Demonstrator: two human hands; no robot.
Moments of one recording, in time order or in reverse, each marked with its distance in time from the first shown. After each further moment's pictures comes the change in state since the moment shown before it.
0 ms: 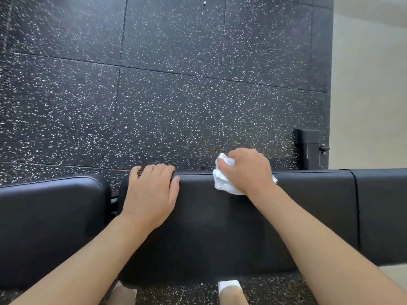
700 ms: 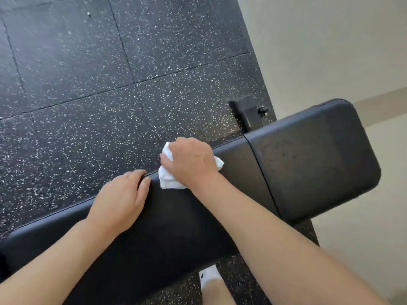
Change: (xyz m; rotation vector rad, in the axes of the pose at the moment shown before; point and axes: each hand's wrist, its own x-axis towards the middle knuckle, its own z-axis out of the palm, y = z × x) left_hand 0.051 0.203 0.013 0.039 -0.175 0.129; right_hand -0.016 0.150 -0.031 0.100 0.239 -0.043
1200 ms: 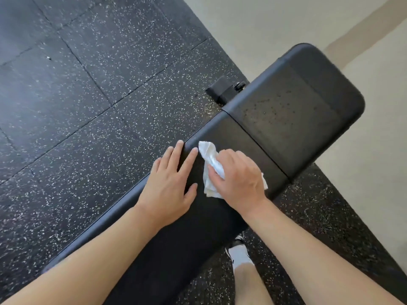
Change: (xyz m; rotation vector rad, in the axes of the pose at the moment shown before) left_hand 0.011 0.060 0.019 0.332 -0.012 0.630; right_hand -0.141 0.052 0.018 0.035 0.597 0.236
